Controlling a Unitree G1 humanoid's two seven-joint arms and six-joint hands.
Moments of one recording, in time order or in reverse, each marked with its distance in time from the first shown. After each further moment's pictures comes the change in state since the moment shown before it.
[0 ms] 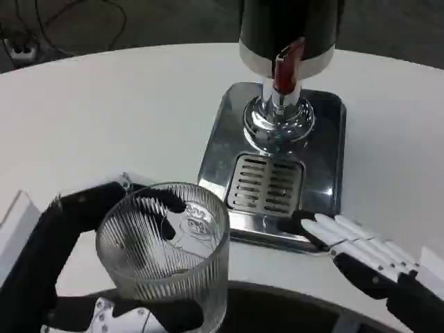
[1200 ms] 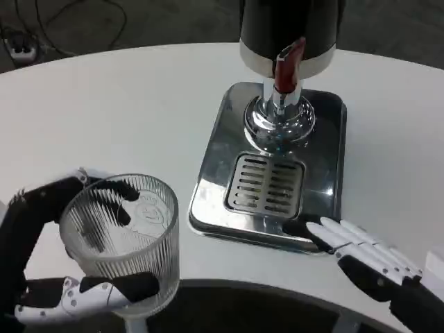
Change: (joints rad) left arm -0.131 0.018 0.084 0.291 0.062 -0.156 0.059; right arm 0.045 0.032 0.027 0.000 -0.016 -0.004 -0.031
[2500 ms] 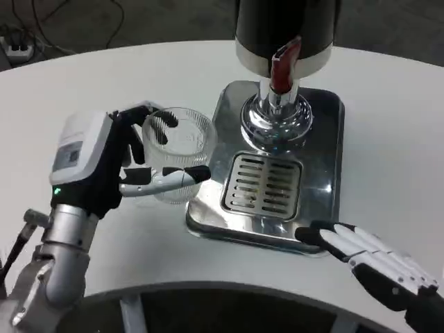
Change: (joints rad) left arm -0.868 0.103 -0.397 1.143 0.505 -0.076 0.641; right arm 0.088 -0.002 -0.043 0.000 0.031 -0.051 -0.033
